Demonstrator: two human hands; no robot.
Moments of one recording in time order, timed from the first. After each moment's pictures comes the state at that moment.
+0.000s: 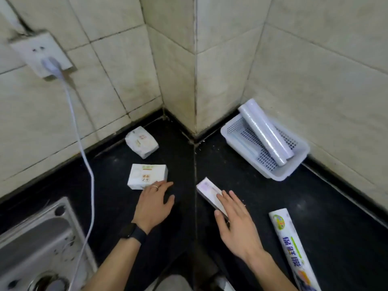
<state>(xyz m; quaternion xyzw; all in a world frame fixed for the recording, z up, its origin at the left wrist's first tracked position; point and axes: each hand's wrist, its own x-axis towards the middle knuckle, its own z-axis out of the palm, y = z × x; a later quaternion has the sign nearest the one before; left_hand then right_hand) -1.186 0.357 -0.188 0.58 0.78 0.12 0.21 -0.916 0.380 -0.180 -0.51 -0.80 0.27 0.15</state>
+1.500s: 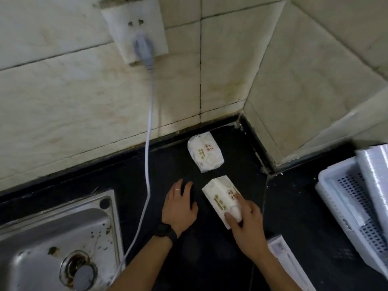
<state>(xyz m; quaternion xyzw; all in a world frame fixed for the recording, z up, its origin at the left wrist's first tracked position) -1.325 0.397 -0.273 0.42 0.87 0.10 0.23 -1.121 0.488 -0.267 -0.49 -0.76 0.41 0.08</state>
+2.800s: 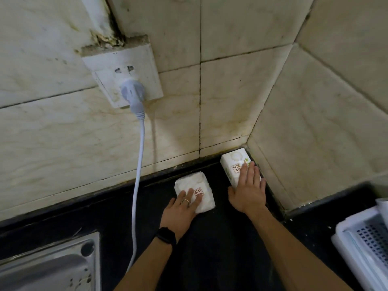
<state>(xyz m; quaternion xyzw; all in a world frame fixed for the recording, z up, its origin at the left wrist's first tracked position) -1.402 0.492 -0.308 0.55 0.81 -0.07 0.17 -1.261 0.686 -0.290 -0.48 -0.86 0.14 -0.10</state>
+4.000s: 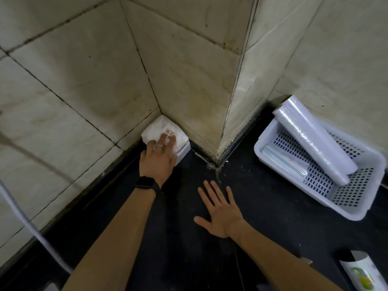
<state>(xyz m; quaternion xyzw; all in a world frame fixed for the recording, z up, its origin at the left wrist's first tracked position) -1.346 0.635 -0.256 0.66 0.75 -0.01 0.05 -1.108 0.565 -0.331 -0.44 -0.86 0.20 -0.18</state>
